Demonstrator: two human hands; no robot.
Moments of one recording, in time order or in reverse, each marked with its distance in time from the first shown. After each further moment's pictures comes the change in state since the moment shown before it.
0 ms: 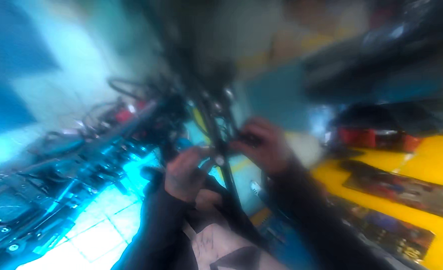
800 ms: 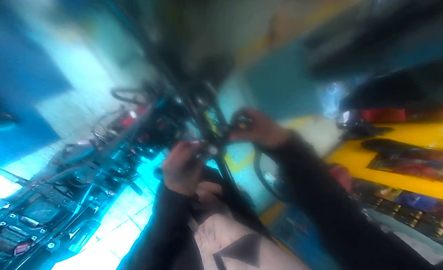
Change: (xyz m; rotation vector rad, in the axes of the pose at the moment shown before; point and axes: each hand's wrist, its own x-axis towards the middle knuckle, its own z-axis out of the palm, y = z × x) left_hand -0.007 0.006 0.008 -0.028 0.024 -0.128; right_hand -0.003 0.015 -0.013 0.717 -0.231 0.536
